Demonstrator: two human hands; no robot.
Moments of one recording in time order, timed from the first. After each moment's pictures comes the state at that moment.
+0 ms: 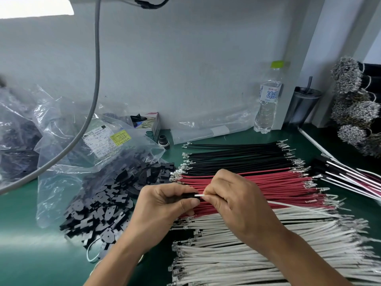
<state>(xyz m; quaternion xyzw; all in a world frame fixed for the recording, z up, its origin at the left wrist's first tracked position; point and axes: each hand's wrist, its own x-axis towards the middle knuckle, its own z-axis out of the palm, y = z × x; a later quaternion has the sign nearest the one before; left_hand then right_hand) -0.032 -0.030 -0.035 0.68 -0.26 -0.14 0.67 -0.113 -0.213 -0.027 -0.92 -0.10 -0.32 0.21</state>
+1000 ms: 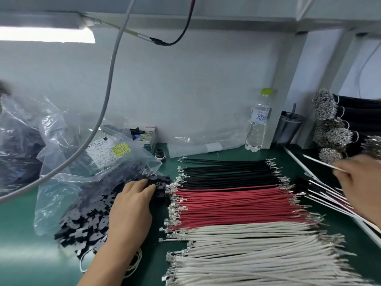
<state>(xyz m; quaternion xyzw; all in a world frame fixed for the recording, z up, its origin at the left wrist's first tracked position) 0.012 -0.014 -0.057 0.96 -0.21 0.15 0.13 -0.198 -0.444 -0.002 -0.90 0.24 -0.34 -0.11</state>
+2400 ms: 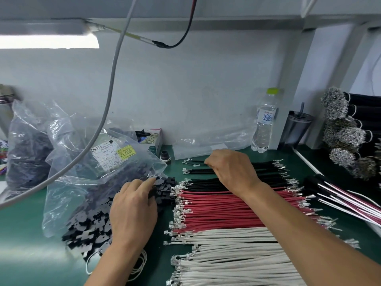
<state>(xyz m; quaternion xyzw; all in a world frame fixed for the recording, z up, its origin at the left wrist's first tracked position) 0.009 -0.015 -0.051 0.93 -0.18 0.27 0.20 -0.018 -0.268 0.000 -0.97 -0.04 -0.24 -0.03</state>
